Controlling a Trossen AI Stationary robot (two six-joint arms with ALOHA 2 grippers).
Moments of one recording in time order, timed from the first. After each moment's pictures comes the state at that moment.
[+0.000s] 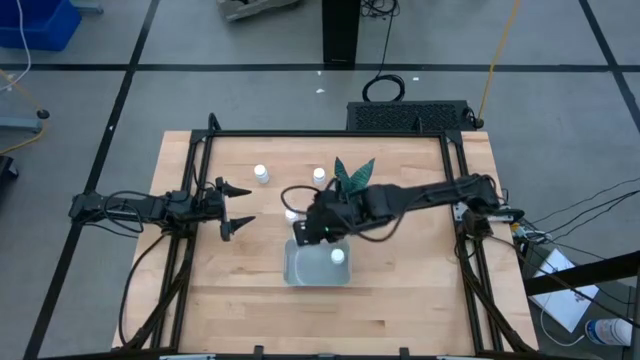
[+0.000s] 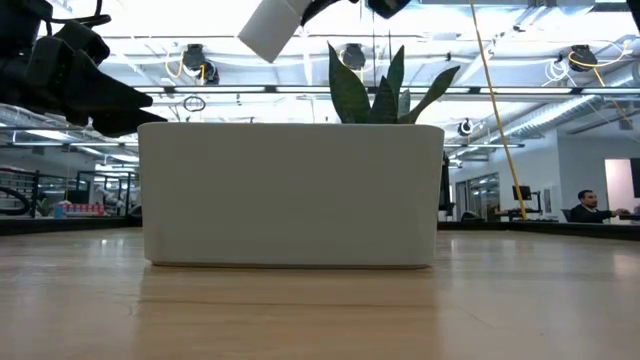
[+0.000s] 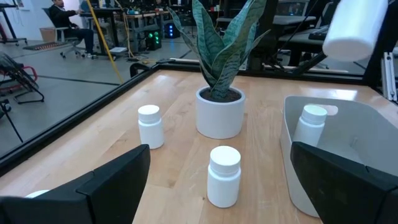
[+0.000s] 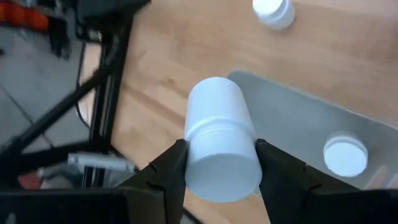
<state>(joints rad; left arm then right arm) -0.07 0.14 0.05 -0.05 -0.26 -0.06 0.18 1.93 1.98 -0.98 0.06 1.42</state>
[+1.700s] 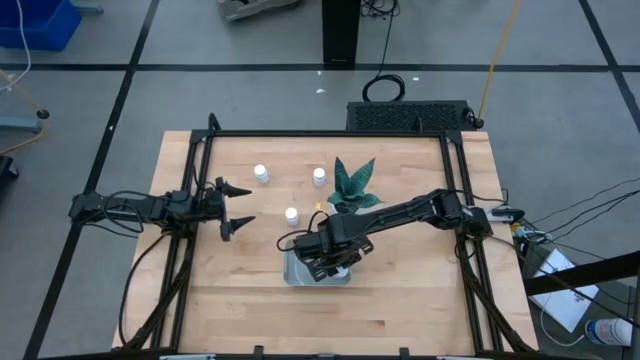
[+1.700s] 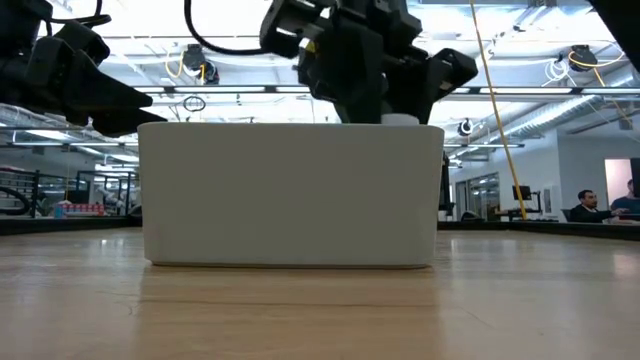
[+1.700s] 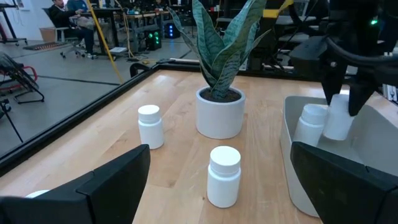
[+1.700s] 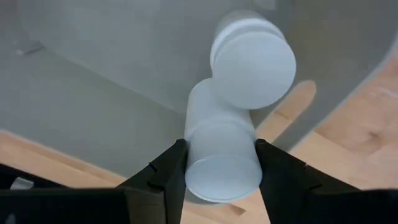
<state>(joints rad) -0.07 0.14 0.05 -0.05 -0.26 -0.06 0.21 2.21 1.98 -1.33 -0.26 1.27</state>
